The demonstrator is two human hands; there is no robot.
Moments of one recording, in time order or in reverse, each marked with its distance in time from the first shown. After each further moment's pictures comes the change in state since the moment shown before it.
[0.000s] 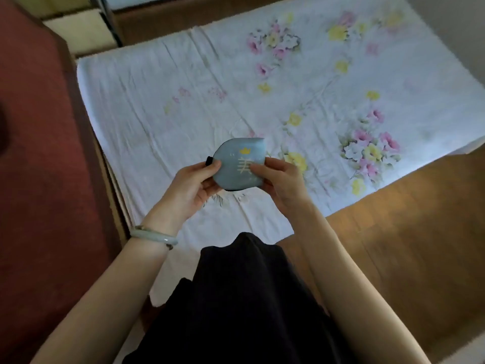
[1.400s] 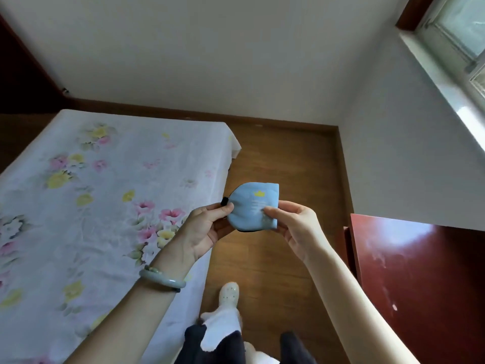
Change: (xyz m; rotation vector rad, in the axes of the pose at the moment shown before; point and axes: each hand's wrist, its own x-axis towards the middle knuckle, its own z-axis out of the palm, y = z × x) left_hand -0.002 -0.199 0.655 0.525 -0.843 -0.366; right_hand -0.197 -0.150 -0.568 0.490 0.837 -0.379
